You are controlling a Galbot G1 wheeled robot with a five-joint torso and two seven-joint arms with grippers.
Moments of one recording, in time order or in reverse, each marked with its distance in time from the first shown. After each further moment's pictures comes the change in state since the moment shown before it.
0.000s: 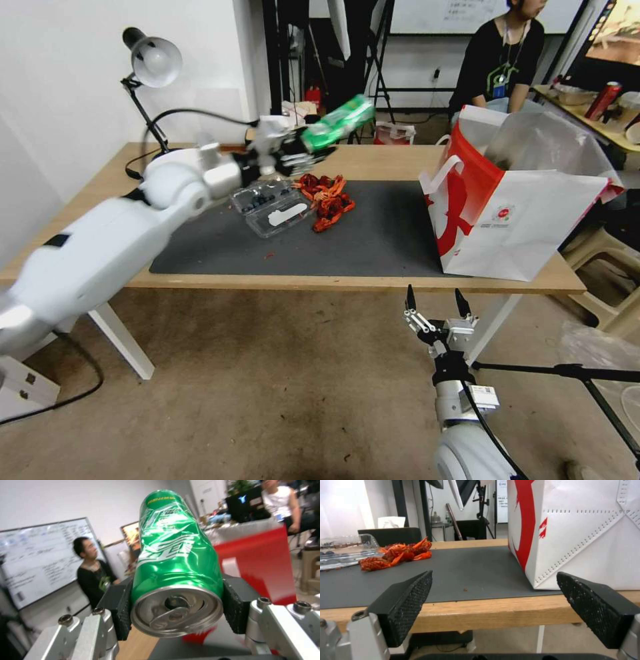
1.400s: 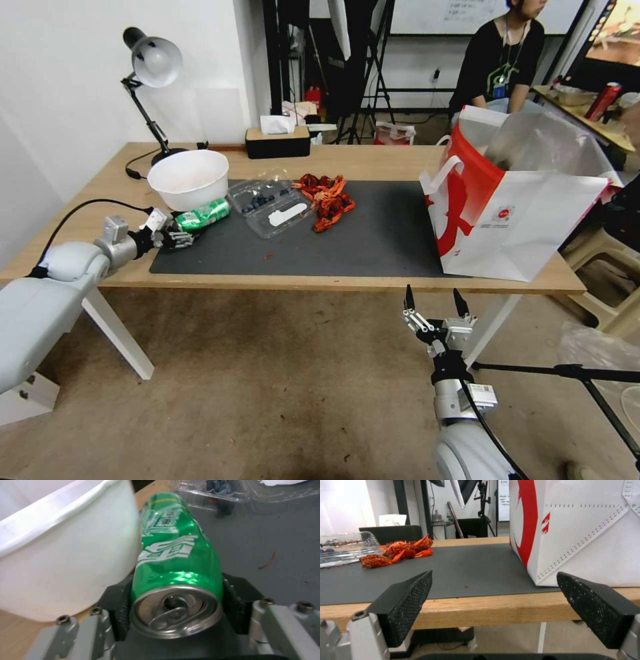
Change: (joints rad) left arm 0.586 0.256 -0.520 0.314 0.384 0.023 0.091; right arm 0.006 -0.009 -0.006 -0.011 0.013 0.000 -0.005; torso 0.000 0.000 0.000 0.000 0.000
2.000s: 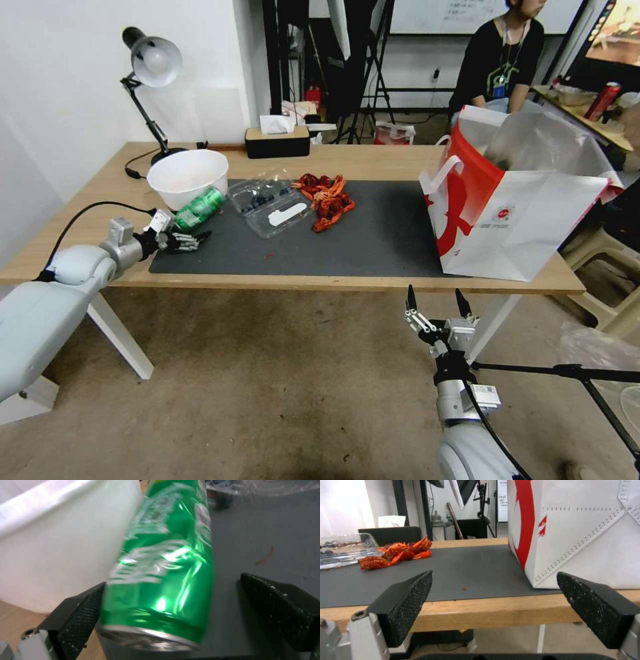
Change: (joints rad) left arm 0.001 -0.011 0.001 0.004 0.001 0.032 0.000; right arm -0.002 -0.005 0.005 0.007 0.006 -0.001 0.000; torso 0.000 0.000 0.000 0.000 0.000
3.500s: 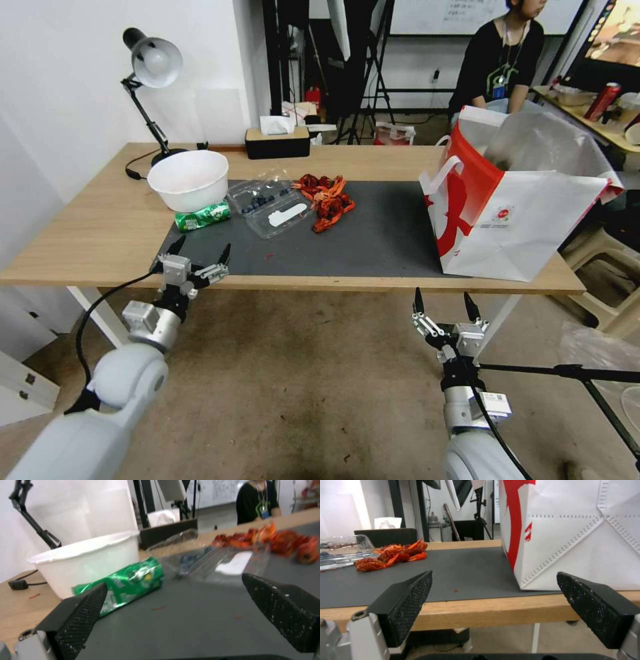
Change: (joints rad) left arm 0.712 -0.227 -0.438 -0.671 0.084 -0.083 -0.596; right arm -0.039 -0.005 0.022 0.028 -0.003 0.009 0.002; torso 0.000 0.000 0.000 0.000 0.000
